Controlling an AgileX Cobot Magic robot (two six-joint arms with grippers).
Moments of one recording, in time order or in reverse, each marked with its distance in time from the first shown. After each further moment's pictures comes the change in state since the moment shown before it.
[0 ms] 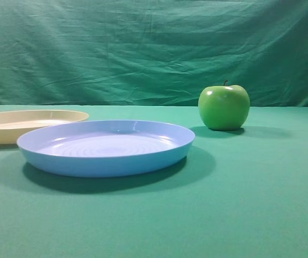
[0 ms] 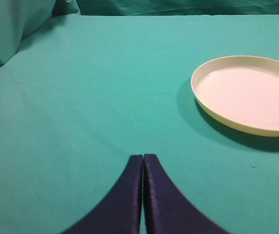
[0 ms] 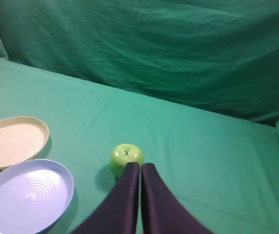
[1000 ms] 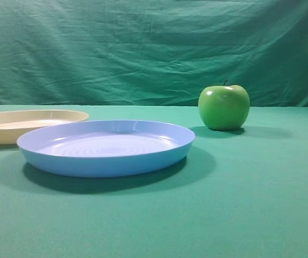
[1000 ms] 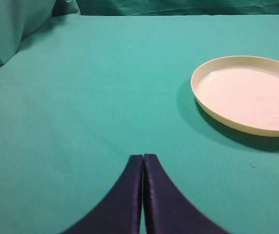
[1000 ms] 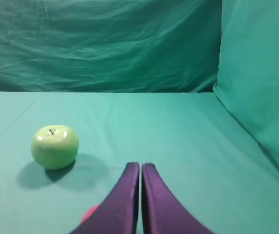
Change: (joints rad) left arm 0.000 0.000 0.000 0.000 0.000 0.000; right arm -0.128 -0.306 0.809 0.058 -0.489 0.025
